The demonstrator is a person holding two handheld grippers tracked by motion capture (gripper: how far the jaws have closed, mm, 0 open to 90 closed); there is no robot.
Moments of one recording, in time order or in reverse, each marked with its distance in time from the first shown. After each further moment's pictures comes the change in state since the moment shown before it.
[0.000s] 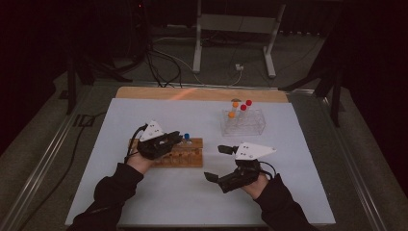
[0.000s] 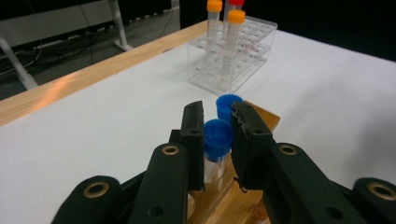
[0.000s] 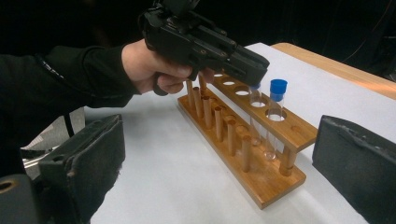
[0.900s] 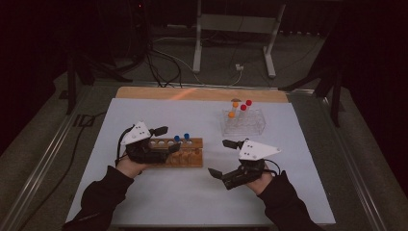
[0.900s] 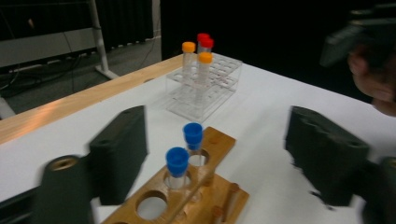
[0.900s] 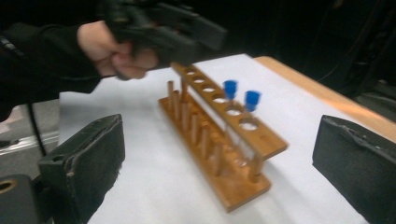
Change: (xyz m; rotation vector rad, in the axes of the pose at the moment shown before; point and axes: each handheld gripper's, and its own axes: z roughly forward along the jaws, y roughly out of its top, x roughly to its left) left arm -0.008 0.009 -0.047 -0.143 -0.088 -0.021; right arm -0.010 0.005 -0.009 -0.028 -0.060 -0.108
